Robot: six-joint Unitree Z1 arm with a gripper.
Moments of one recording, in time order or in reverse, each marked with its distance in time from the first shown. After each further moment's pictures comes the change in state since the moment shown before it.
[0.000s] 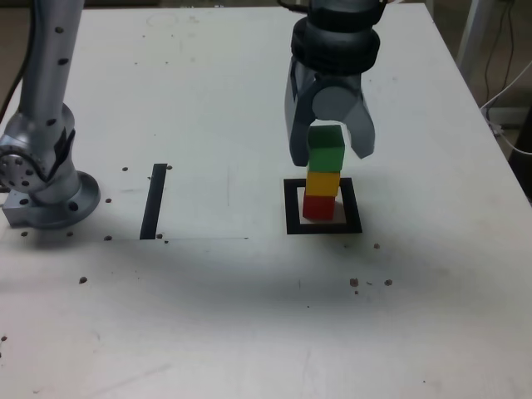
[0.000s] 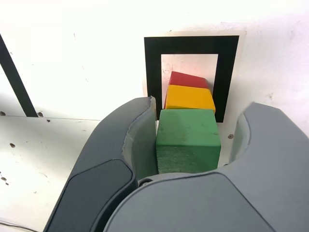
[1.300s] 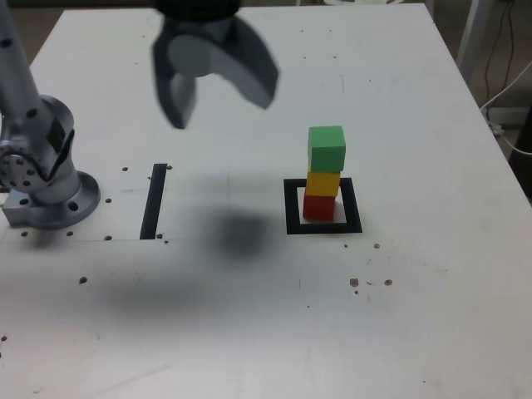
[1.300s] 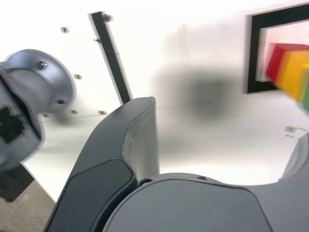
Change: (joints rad) arm 0.028 -0.445 0.398 0.019 -0.019 0.192
